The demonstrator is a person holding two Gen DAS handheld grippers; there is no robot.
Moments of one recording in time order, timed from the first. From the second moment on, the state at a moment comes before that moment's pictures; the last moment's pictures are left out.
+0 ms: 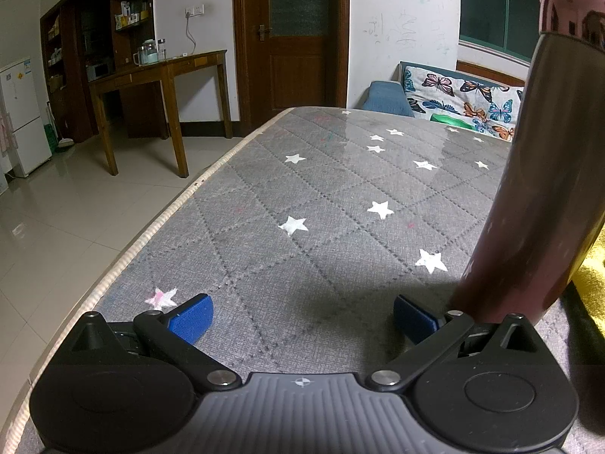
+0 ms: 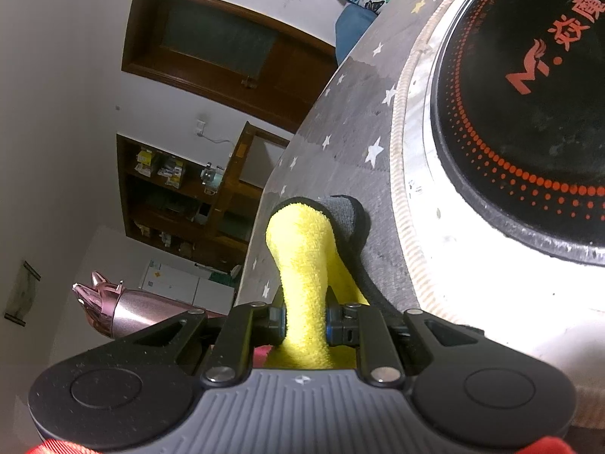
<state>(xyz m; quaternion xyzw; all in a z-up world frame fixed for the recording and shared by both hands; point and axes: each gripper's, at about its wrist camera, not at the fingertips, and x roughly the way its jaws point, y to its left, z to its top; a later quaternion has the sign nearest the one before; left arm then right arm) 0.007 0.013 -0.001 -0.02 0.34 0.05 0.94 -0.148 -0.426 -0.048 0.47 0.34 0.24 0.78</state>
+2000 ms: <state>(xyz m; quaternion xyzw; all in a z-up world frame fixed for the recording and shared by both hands) 0.006 0.013 -0.001 -0.02 0.34 0.05 0.94 -0.147 -0.425 -0.047 0.47 0.35 0.24 0.78</state>
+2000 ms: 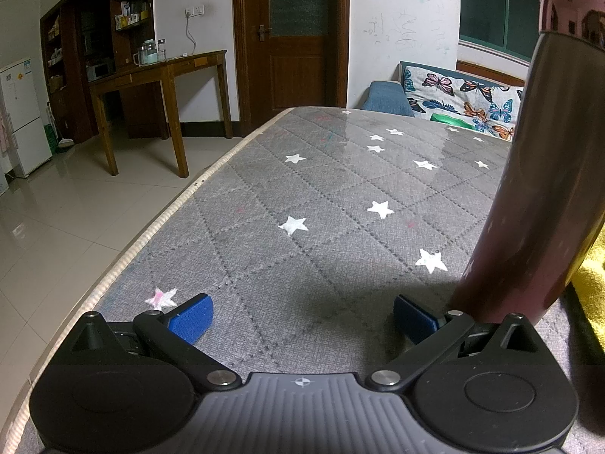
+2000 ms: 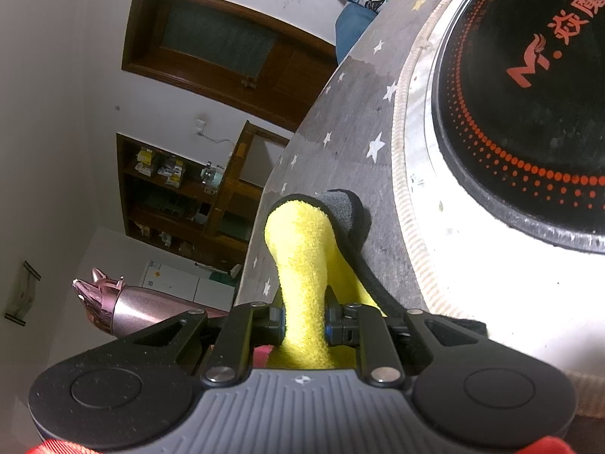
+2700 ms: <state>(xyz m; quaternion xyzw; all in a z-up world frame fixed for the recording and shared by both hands) 0.006 0.013 -0.001 -0.02 0.34 0.05 0.94 -0.148 -0.427 -0.051 0.47 0.35 0.24 0.77</state>
